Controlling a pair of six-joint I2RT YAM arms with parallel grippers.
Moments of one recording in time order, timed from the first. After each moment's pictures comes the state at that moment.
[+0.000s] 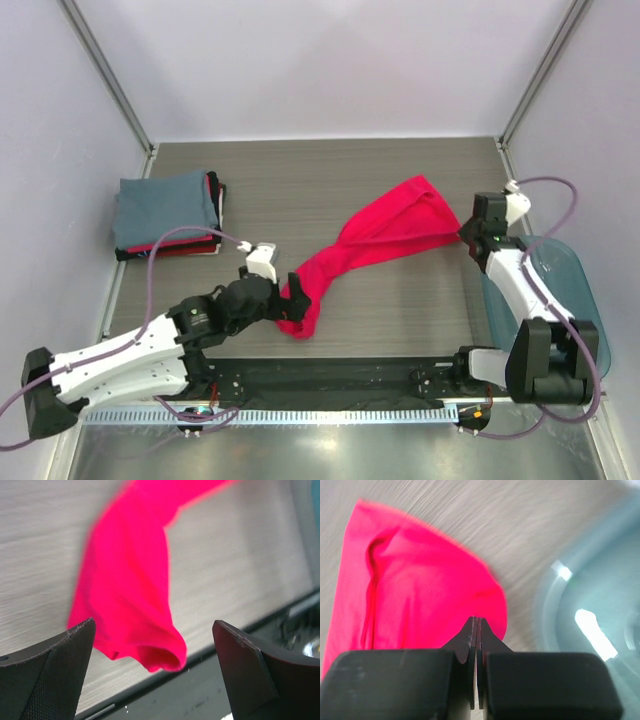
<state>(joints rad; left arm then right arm) -1.08 0.82 0.61 -0.41 -0.34 -0.71 -0.03 1.24 0.78 -0.25 0.33 0.59</state>
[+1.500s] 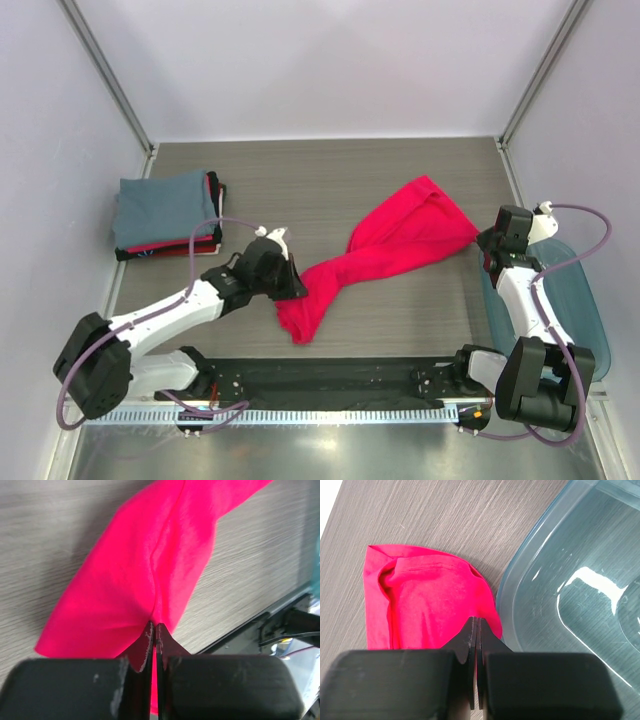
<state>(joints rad) -0.75 1.20 0.63 -0.21 0.12 -0.76 -0.22 1.11 0.66 -0.18 0.26 0.76</state>
